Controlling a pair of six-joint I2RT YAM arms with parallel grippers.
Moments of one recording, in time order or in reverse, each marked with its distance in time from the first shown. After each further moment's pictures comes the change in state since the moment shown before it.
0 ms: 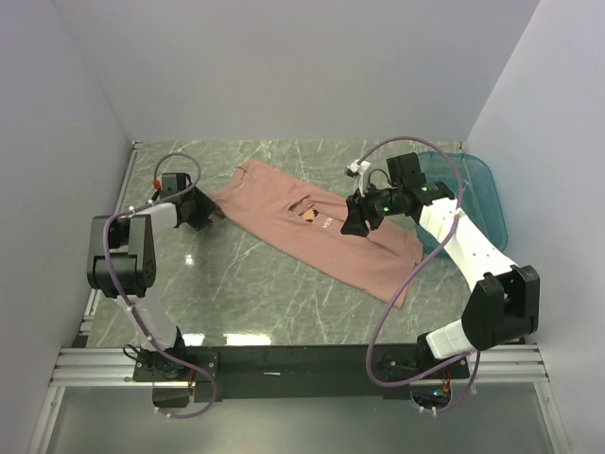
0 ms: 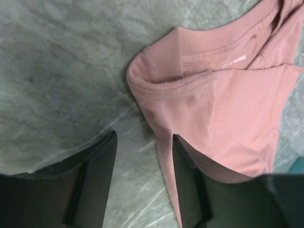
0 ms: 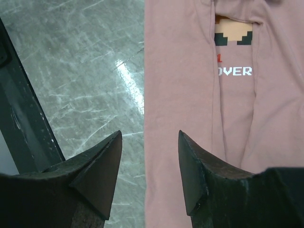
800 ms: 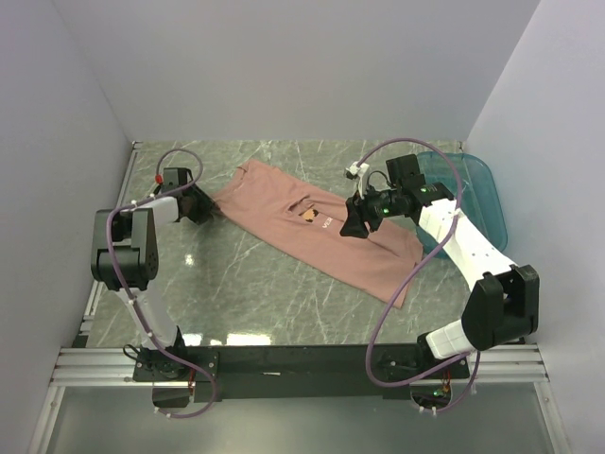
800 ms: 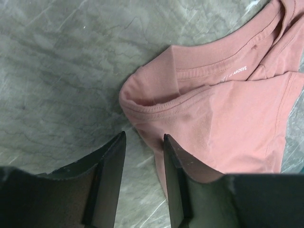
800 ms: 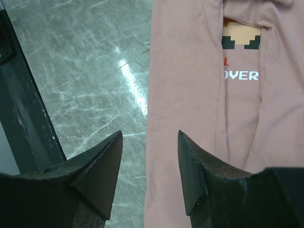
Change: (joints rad) left arm 0.000 0.068 0.086 -0.042 -0.012 0.044; right arm -0.002 0.000 -0.014 0.007 -0.040 -0.032
